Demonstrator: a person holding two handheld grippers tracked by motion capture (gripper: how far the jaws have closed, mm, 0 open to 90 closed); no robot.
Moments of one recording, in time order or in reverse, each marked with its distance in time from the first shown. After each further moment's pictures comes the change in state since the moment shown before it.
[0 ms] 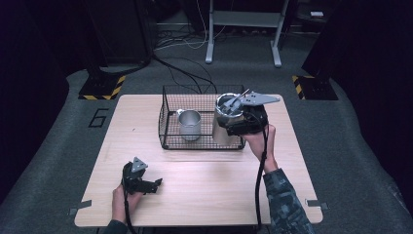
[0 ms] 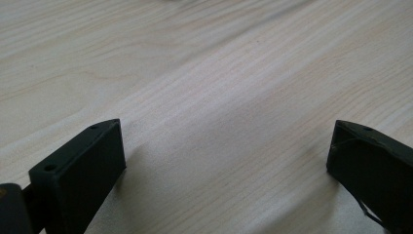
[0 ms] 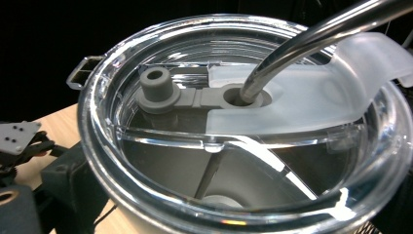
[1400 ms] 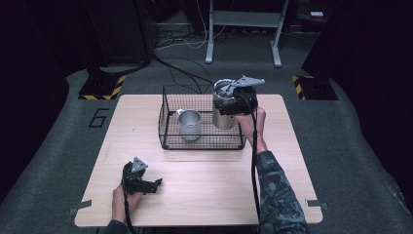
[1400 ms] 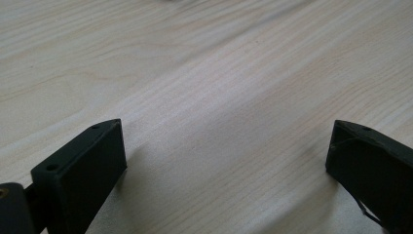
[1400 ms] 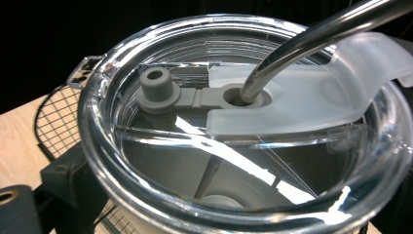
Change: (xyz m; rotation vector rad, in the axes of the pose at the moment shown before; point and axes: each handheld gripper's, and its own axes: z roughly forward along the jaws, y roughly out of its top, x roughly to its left) left arm 0.000 0.000 0.000 -0.002 0.004 0.009; right arm -0.039 0.016 0.061 0.063 -0.130 0.027
